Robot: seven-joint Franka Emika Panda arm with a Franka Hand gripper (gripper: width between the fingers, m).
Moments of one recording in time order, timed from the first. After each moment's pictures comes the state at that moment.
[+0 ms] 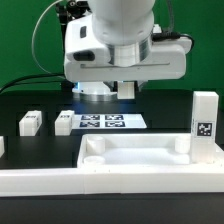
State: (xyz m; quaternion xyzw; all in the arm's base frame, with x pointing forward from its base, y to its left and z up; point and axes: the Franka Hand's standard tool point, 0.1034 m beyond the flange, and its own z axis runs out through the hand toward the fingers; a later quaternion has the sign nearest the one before) arm 0.493 0.014 0.103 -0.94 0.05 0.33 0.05
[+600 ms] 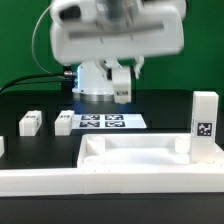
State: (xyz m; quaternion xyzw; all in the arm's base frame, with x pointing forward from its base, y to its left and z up) arm 0.574 -0.026 0.165 -0.98 0.05 0.16 0.07
